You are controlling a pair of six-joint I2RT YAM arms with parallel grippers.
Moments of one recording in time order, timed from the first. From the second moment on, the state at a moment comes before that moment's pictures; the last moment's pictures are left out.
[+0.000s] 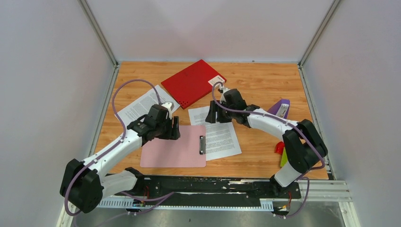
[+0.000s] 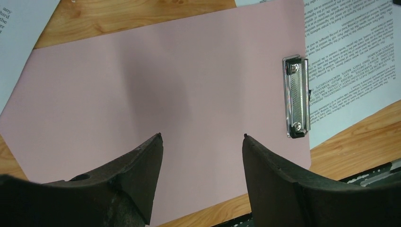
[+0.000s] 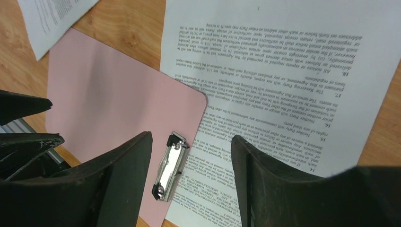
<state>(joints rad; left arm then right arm) -0.52 1.11 0.72 -0.53 0.03 -0.41 0.58 1.60 0.98 -0.10 -0.27 0.49</state>
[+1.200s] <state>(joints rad) -0.61 1.64 0.99 -0.12 0.30 -0.51 0.37 1.64 0.98 -0.27 -0.30 0.30</state>
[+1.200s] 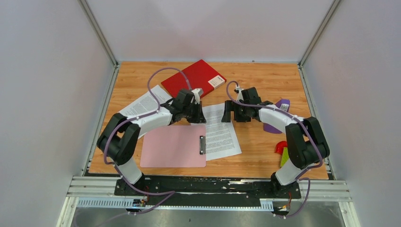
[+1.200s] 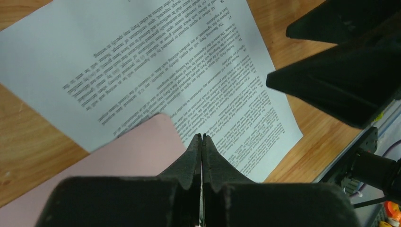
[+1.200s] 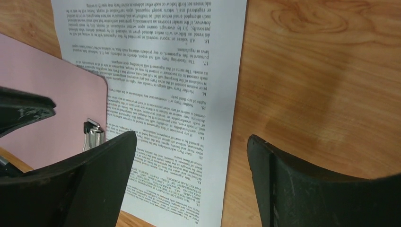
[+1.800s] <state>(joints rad) -0.62 1.87 1.09 -0.13 0.28 -0.48 0.36 1.63 0.87 -0.18 -0.39 0.33</state>
